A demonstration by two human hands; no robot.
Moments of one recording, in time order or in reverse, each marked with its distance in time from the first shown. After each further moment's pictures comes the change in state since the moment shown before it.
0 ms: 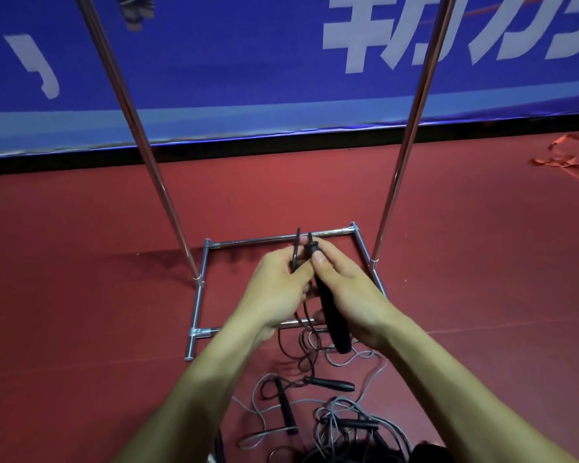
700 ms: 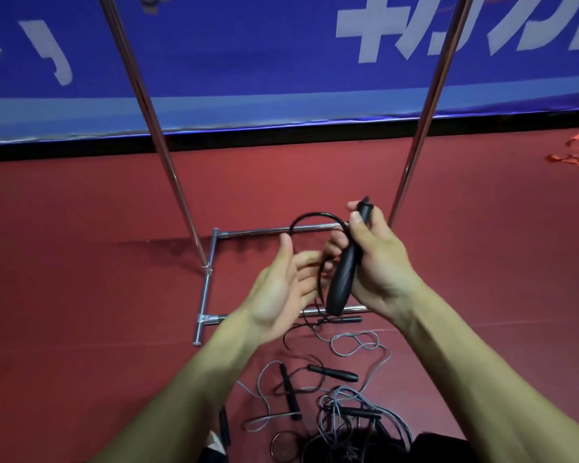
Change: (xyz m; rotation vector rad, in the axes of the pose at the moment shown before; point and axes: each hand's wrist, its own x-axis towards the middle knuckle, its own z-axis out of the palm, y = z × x) left_hand -0.008 -0.025 -0.006 -0.560 -0.218 -0.260; right_hand 0.013 -0.014 -0.007 0.550 0.098 -0.073
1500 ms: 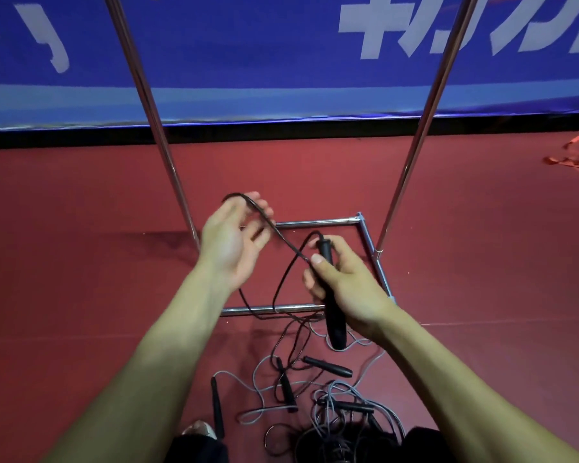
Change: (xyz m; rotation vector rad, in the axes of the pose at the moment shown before) left_hand 0.015 0.051 -0.030 -0.308 0.392 0.286; right_hand -0.014 0.038 -0.010 -0.502 -0.103 0.059
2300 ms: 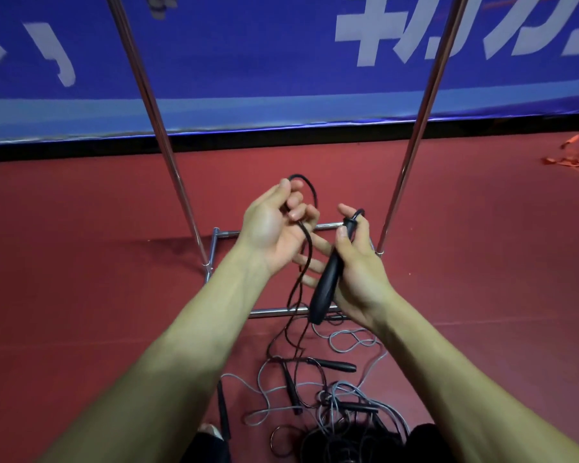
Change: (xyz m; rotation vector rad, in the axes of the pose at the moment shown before) left_hand -0.017 0.002 0.055 -0.206 -0.200 -0.105; right_hand 0.000 -0.021 0.007 0.355 0.084 -0.010
